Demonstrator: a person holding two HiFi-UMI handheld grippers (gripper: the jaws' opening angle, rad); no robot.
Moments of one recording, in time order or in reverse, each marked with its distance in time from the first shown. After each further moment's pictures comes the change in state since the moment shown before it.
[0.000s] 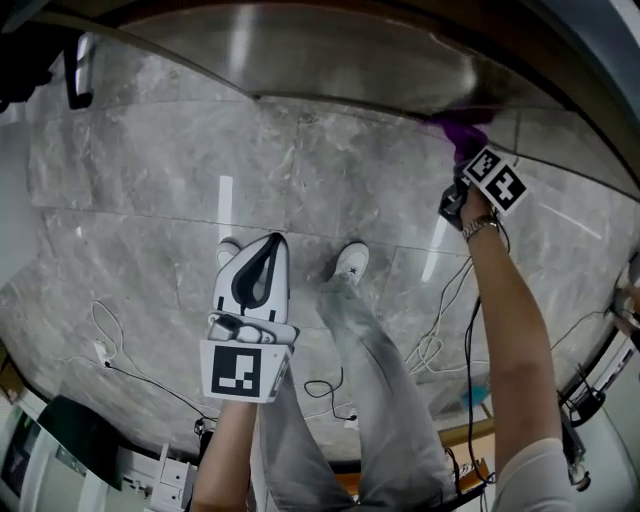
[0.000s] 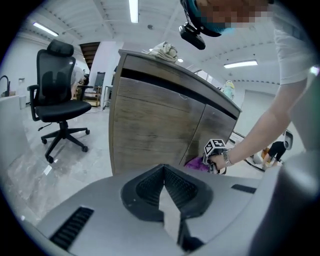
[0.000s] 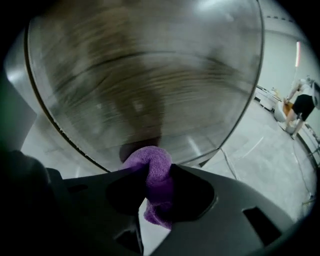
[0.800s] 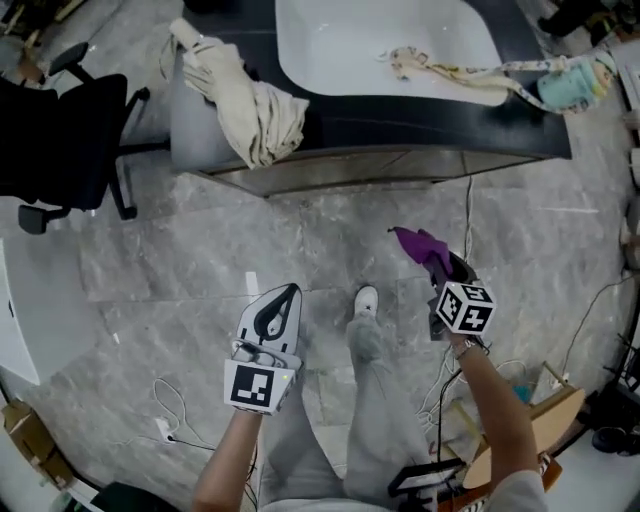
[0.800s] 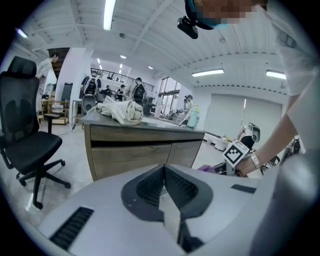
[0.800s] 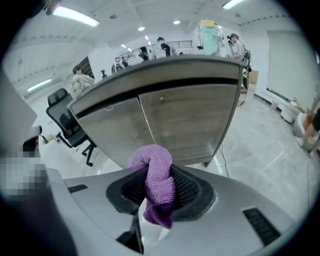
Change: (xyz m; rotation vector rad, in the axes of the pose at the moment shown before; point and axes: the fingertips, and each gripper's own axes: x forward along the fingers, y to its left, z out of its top) left arm -0.105 -0.058 0.171 0.187 -0.079 -0.303; right arm -0.312 0.028 -0.013 -0.147 -0.041 0.249
